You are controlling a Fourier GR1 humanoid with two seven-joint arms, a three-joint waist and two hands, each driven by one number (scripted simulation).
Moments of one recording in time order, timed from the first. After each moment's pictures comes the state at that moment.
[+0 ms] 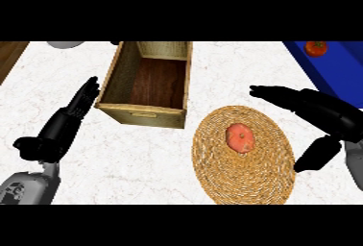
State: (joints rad) left arm -0.17 0.37 -0.13 -1.55 0.11 -0.03 -0.03; right arm -0.39 -0.56 0.16 -1.65 0.40 0.66 -0.09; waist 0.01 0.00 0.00
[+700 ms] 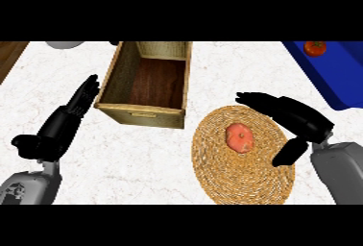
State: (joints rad) left arm -0.17 0.31 -0.06 -1.58 0.06 -0.09 0.01; right arm -0.37 -0.42 0.18 -1.47 0.65 0.51 -0.31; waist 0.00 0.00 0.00
